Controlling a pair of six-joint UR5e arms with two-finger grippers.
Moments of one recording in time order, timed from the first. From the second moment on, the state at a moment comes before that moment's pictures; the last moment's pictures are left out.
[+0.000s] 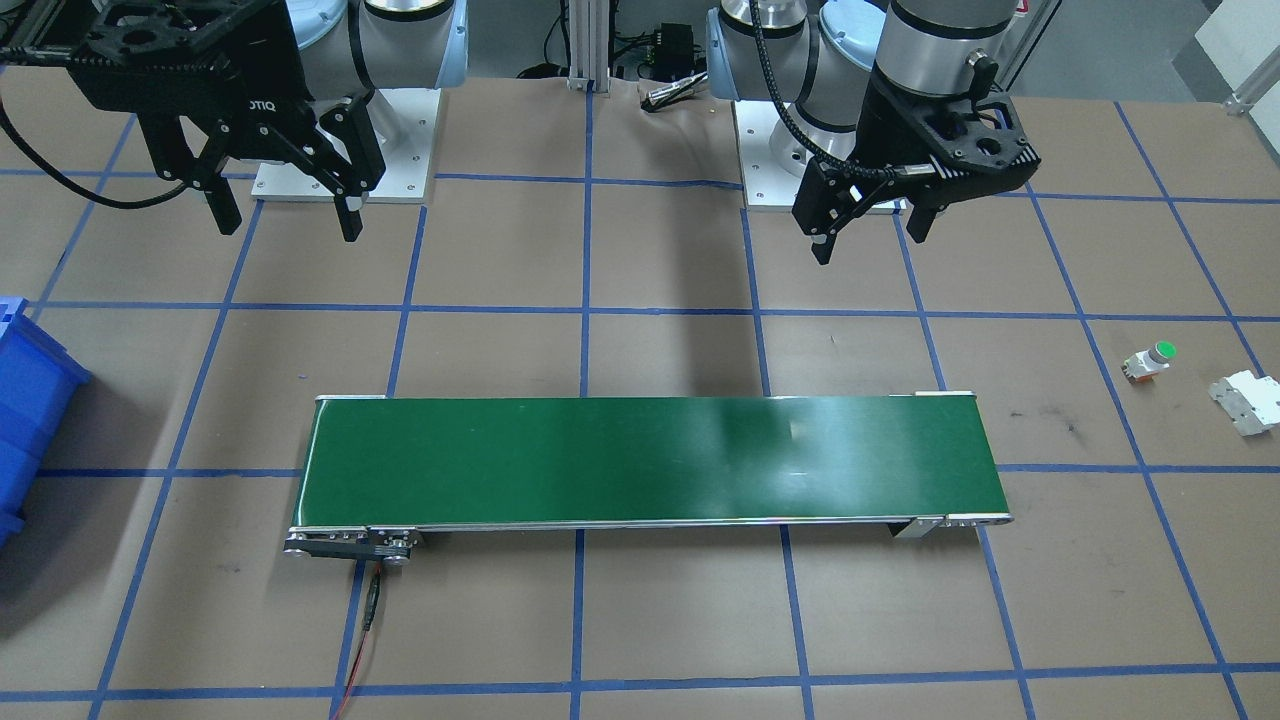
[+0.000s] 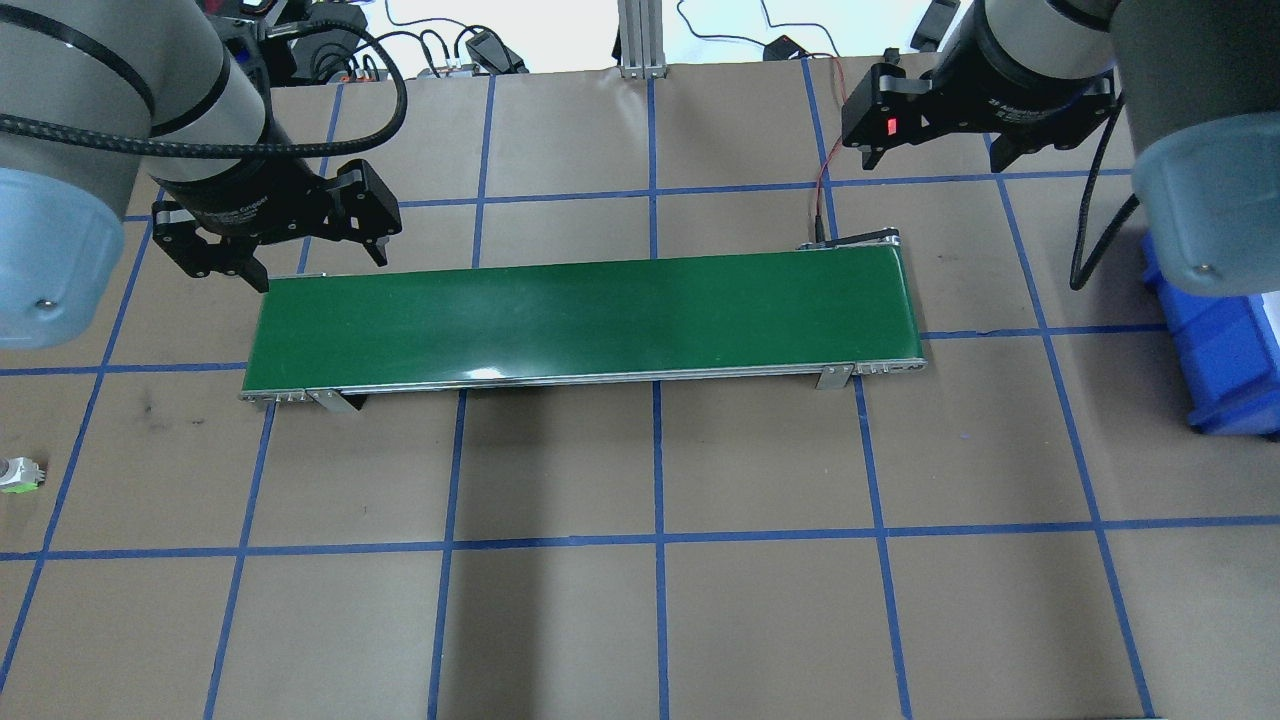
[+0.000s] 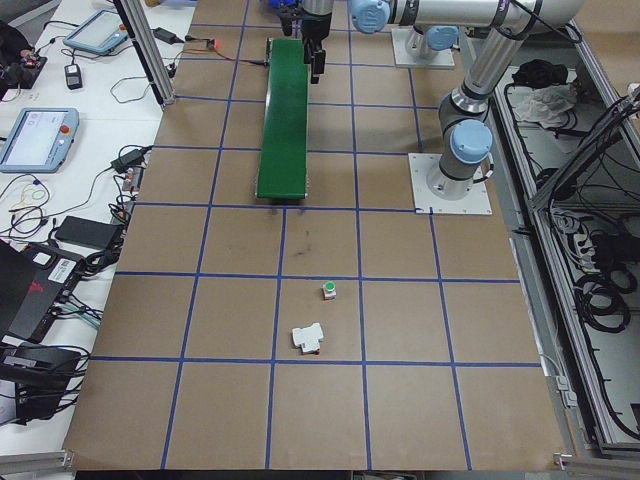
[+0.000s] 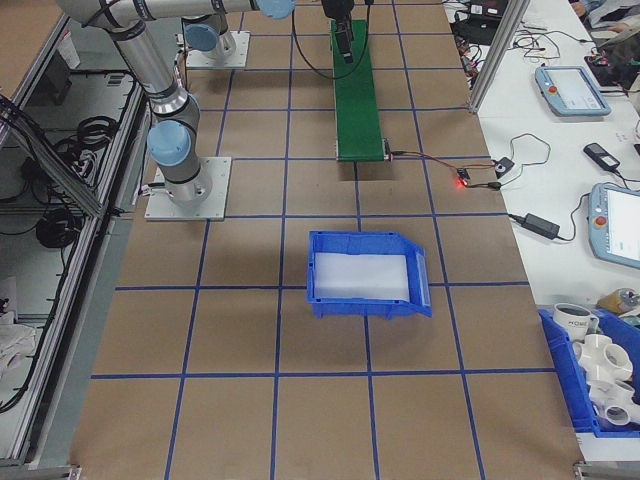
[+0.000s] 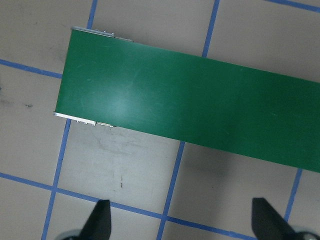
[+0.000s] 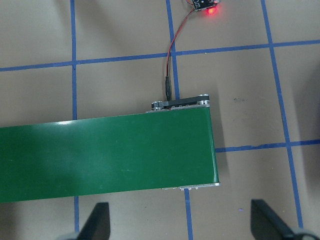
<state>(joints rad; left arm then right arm) -1.59 -1.47 -1.68 -1.46 1.65 -0.27 1.63 -1.68 1.64 -1.83 -1.59 0.13</state>
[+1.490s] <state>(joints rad) -1.30 -1.45 -1.68 -1.50 1.67 0.03 1.63 -1.68 1.64 -1.83 -1.59 0.13</state>
